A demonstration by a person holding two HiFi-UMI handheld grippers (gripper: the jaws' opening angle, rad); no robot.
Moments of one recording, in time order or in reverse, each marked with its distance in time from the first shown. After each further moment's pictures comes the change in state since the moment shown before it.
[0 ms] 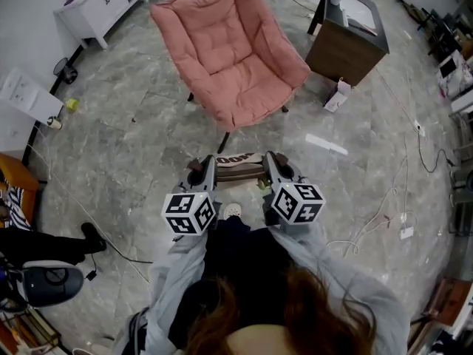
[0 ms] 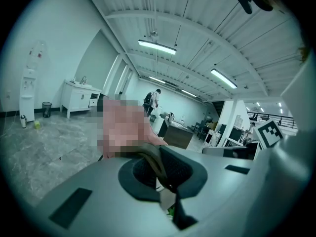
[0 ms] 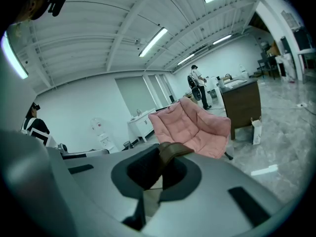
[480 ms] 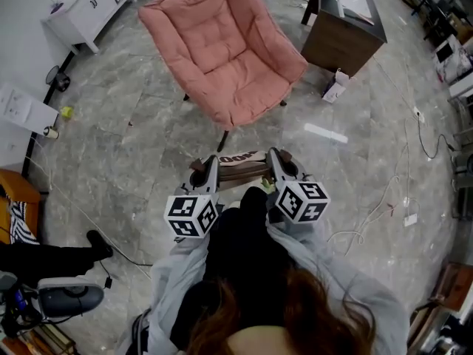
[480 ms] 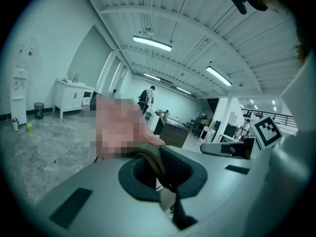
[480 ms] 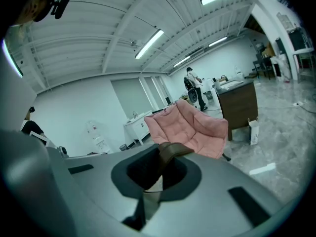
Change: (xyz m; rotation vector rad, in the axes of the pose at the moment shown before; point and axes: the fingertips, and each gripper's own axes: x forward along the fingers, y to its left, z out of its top) left arm 0.025 0.004 0.007 0.024 0.034 -0.065; right arm 0.017 -0.008 0.016 0.028 -0.026 -0.042
